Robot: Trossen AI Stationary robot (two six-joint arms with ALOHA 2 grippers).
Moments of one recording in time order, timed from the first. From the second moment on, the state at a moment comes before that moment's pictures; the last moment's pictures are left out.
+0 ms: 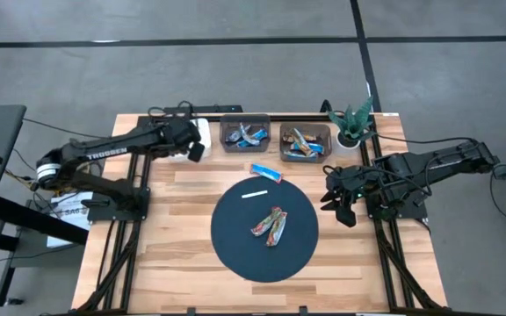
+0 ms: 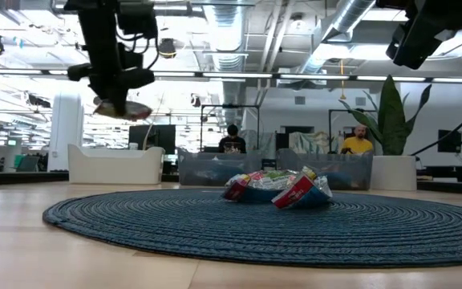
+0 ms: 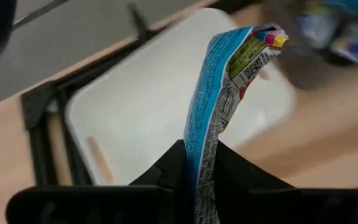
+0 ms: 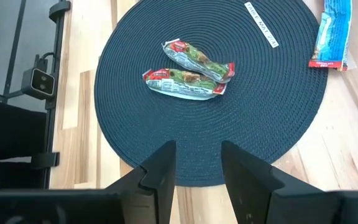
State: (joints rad) left arm 0.42 1.23 0.97 -0.93 -0.53 -0.63; right arm 0.21 0.90 0.82 -0.78 -0.05 0.39
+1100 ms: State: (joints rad) left arm 0.55 1.23 0.96 -0.74 -0.27 -0.54; right arm 0.21 0.90 0.82 -0.77 -0.05 0.41
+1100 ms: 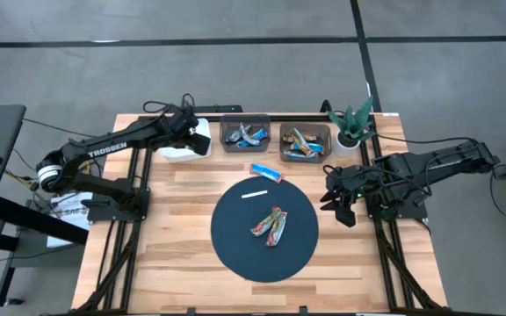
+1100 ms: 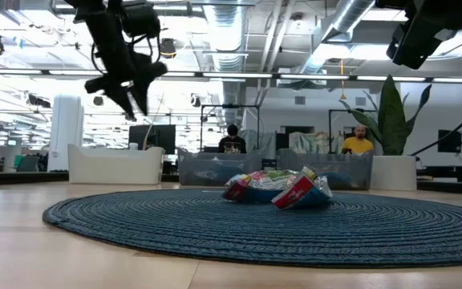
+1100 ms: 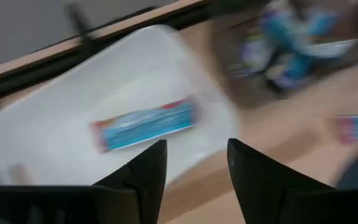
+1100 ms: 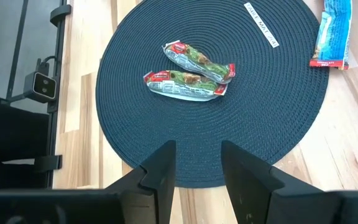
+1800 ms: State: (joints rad) left arm 0.10 1.23 0.96 -0.29 -0.19 -0.66; right arm 0.21 0.90 0.82 -0.77 -0.05 0.41
